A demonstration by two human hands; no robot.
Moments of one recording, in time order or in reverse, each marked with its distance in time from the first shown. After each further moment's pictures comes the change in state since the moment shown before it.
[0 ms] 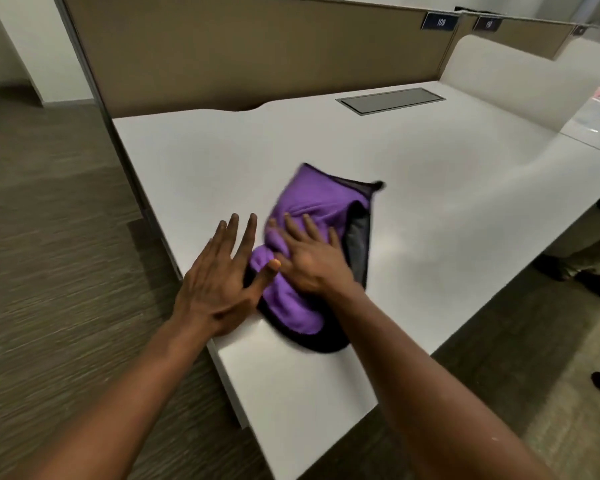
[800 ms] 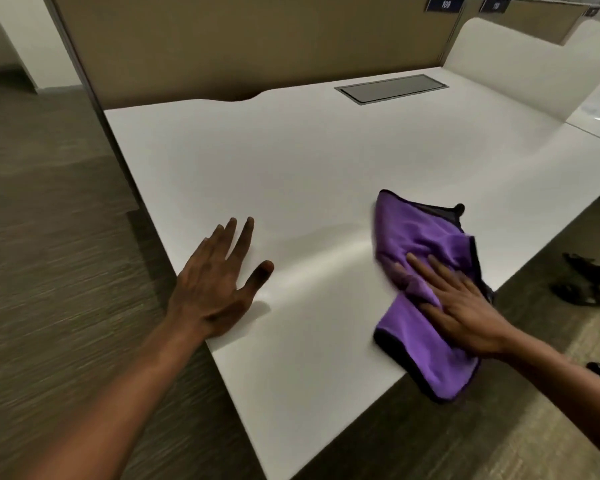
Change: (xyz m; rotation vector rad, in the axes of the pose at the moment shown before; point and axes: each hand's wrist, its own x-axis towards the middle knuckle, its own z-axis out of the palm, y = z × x) left_hand -0.002 0.004 -0.005 0.033 -0.092 -0.028; right_hand -0.144 0.180 -0.029 0.049 -0.106 0.086
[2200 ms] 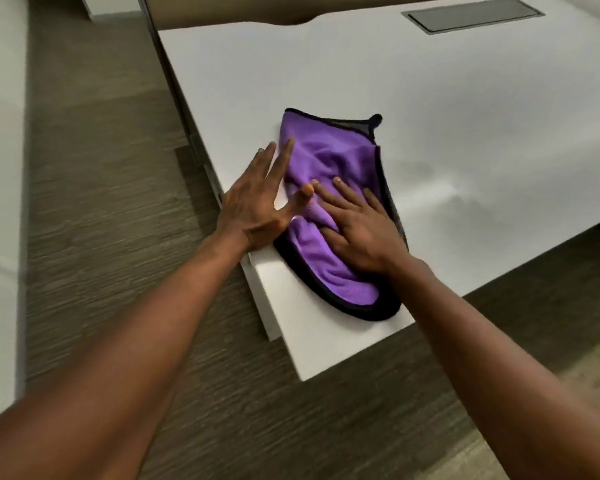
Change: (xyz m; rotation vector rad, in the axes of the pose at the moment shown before) left_hand -0.002 0.002 -0.006 -0.149 0.115 -0.027; right_hand 0.070 -0.177 0.031 -0.007 0.085 -0.304
